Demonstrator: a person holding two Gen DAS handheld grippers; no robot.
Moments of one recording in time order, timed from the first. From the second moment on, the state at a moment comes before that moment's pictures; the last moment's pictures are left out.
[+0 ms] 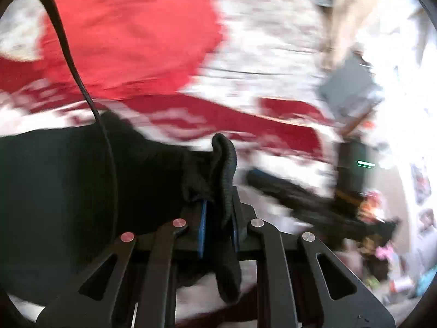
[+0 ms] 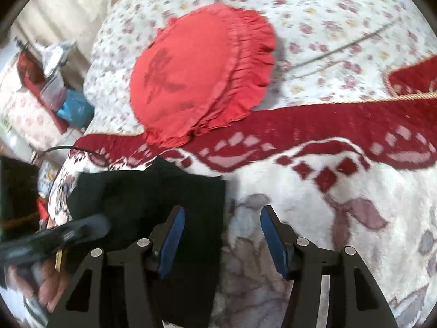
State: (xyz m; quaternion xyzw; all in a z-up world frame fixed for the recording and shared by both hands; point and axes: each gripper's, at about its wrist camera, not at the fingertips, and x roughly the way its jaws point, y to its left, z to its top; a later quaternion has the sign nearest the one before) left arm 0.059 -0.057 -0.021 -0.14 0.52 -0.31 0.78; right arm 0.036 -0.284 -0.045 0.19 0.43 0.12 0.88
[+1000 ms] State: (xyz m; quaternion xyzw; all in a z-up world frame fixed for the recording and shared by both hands) left arm 0.034 -0.004 -0.053 -0.09 0.53 -0.14 0.83; right arm 0.026 -0.166 -0.062 0.03 0.47 0.20 0.86
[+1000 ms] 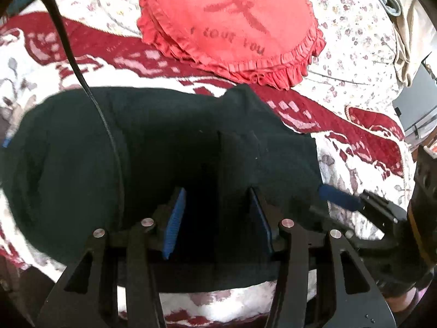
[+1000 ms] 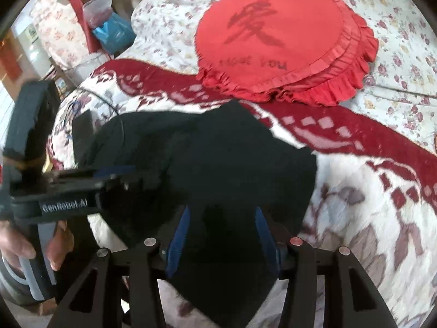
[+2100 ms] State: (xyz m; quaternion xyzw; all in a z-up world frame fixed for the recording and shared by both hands) left arm 0.003 0.055 -0.048 -0.11 0.52 -0.07 0.85; right arm 0.019 -0.120 -0.058 -0.04 0.47 0.20 0.86
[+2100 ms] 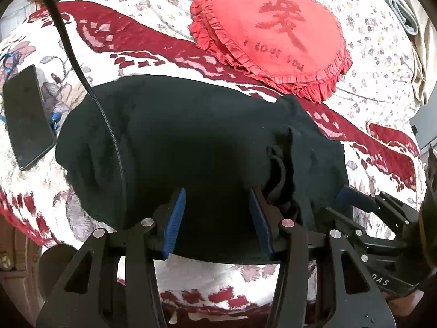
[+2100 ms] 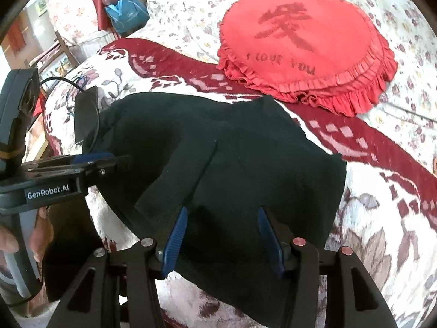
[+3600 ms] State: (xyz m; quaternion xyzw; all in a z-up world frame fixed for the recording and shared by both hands) left arm -0.029 0.161 -0.050 -0.24 0.51 -0.01 0.83; right arm 0.118 -0.009 -0.036 -0.03 0.46 0.33 0.82
